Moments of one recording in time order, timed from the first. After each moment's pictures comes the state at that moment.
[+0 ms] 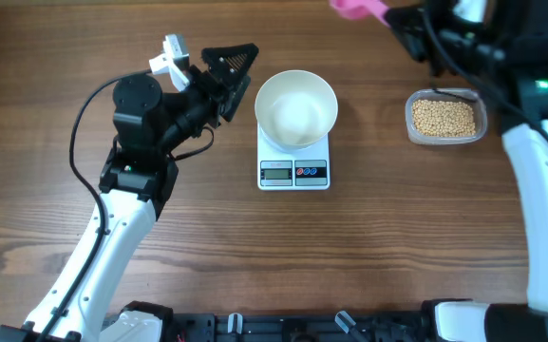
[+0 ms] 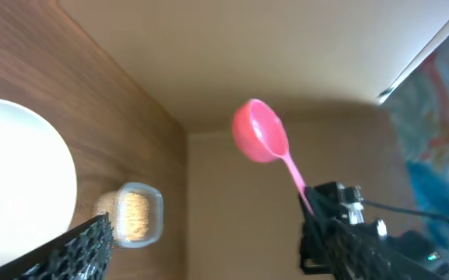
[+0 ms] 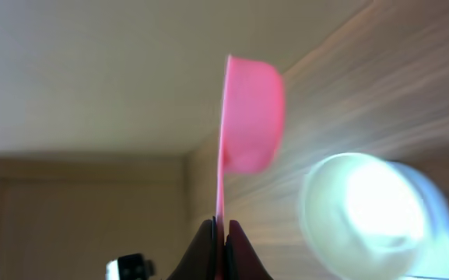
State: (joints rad) left arm -0.22 1.30 0.91 0.26 0.58 -1.30; right arm 0.01 1.50 1.66 -0.70 -0.58 0.90
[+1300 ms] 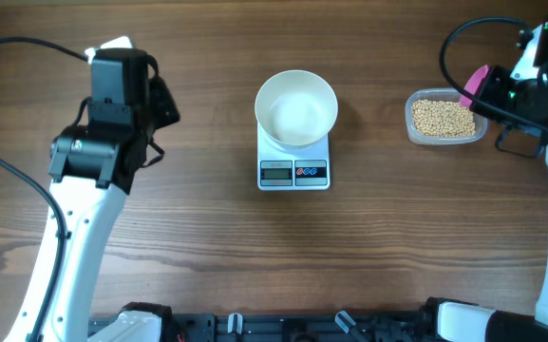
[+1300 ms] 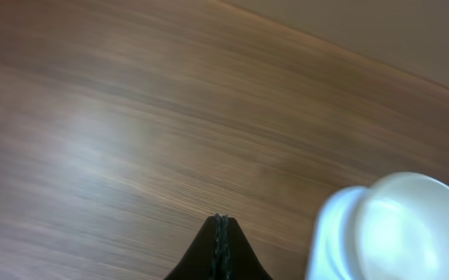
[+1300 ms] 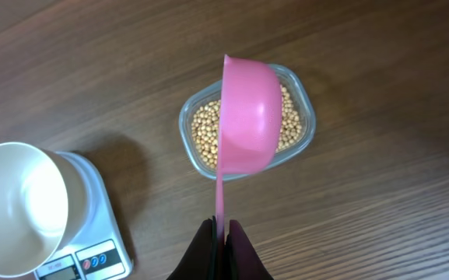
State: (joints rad) left arm -0.15 1.32 1.33 -0.81 -0.24 -0.42; right arm -0.15 1.46 1.66 -1.22 0.00 0.26
